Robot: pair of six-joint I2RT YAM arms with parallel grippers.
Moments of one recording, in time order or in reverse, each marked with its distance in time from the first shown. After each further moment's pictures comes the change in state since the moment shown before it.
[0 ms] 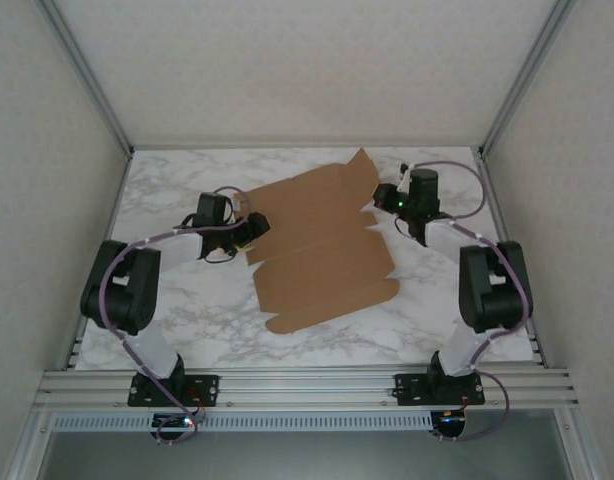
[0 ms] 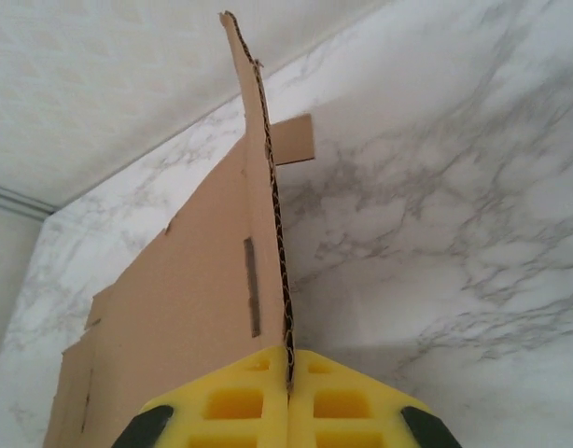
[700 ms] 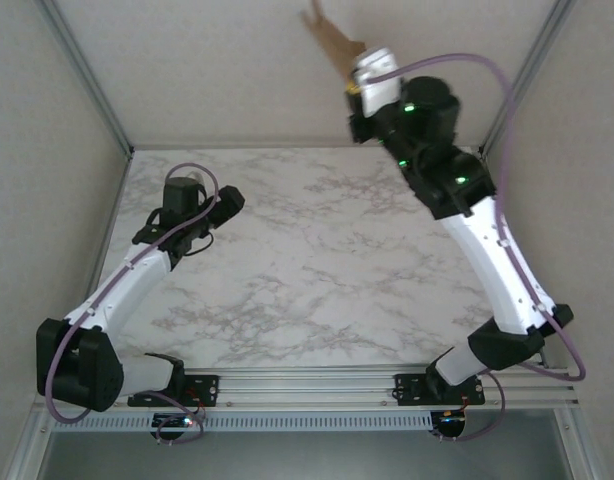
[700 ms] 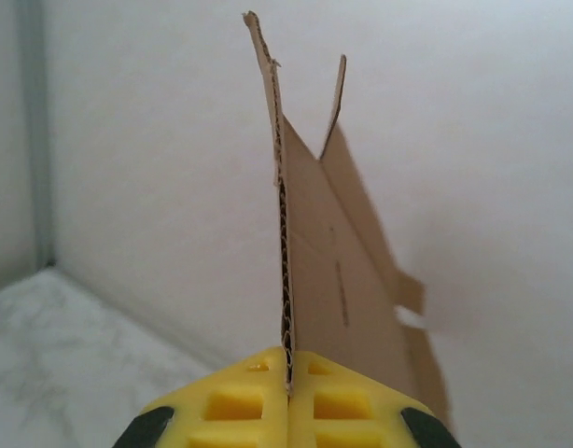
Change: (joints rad) left arm 0.003 -0.424 0.051 -0.231 -0.320 -0.034; right arm 0.523 -0.126 1.019 -0.745 0.490 -0.840
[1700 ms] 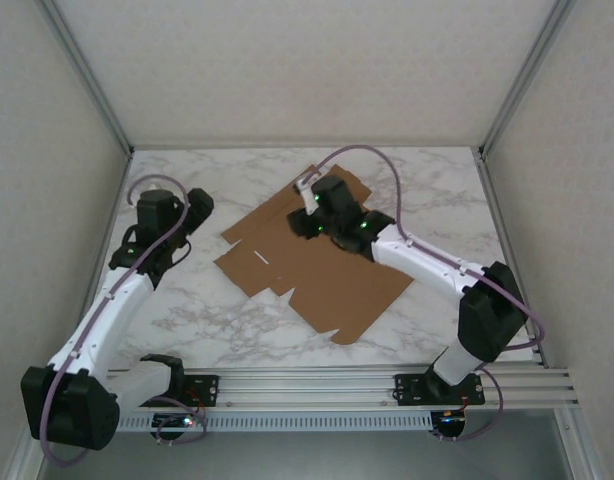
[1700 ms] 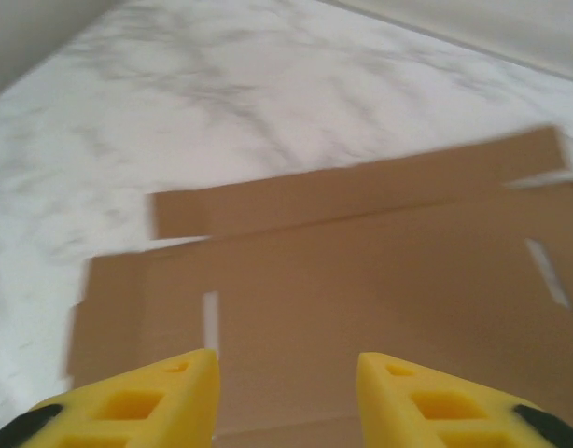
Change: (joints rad) left arm 0.093 -0.174 -0.113 -0.050 -0.135 -0.086; right arm 0.066 0.070 -0.750 0.274 -0.167 0.442
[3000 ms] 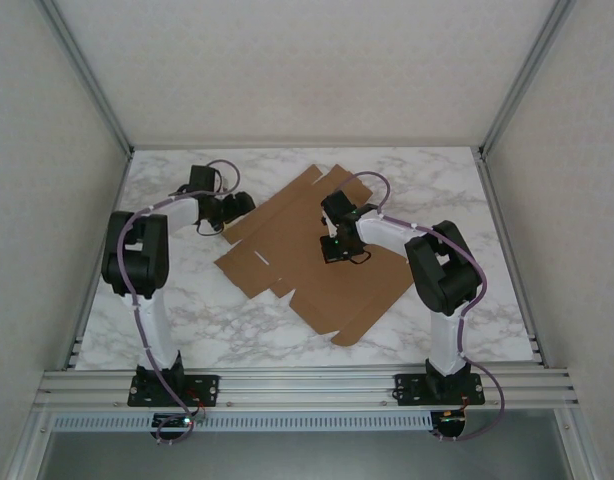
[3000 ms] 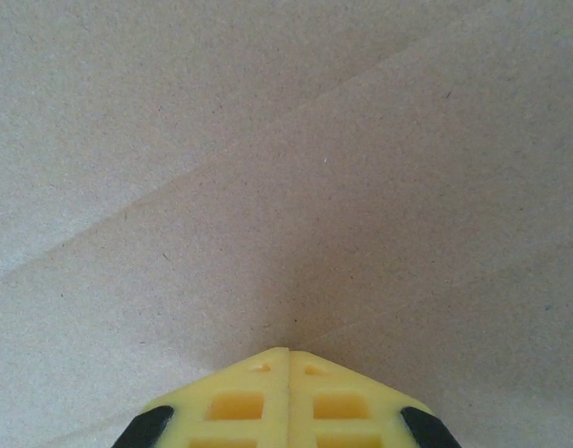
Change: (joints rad) left arm 0.031 0.940 0.474 0.081 0.453 0.320; right arm -0.162 0.349 0.019 -0.311 -0.114 0.128
